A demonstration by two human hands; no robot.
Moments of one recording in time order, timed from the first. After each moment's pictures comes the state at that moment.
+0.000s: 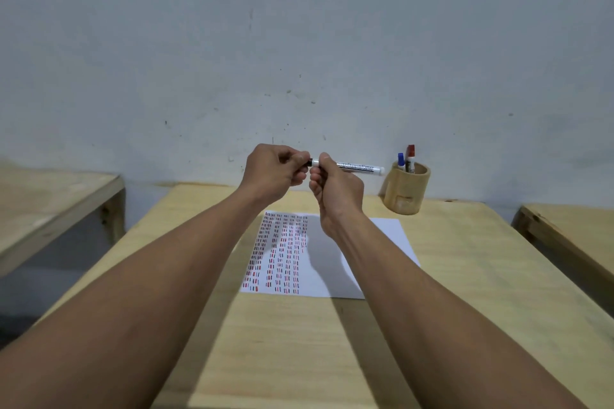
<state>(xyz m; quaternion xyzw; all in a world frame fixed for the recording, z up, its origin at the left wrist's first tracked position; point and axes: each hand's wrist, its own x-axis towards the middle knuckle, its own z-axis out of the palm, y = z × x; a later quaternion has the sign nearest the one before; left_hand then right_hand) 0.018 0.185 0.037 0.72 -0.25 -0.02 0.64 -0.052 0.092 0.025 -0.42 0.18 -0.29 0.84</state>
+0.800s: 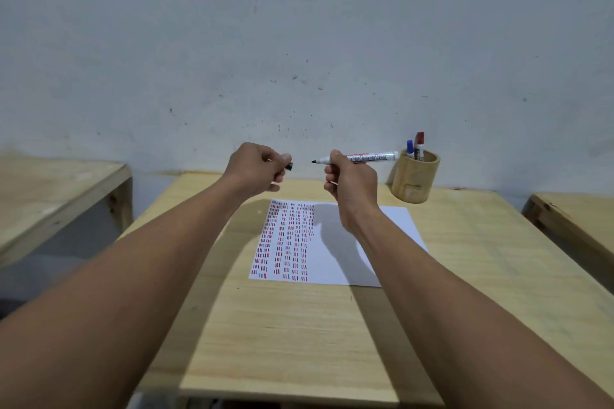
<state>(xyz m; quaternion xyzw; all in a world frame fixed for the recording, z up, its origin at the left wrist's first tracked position) 0.037 0.217 0.026 0.80 -0.18 -0.05 0.57 -0.051 0.076 0.008 -0.54 0.20 -0.29 0.77</state>
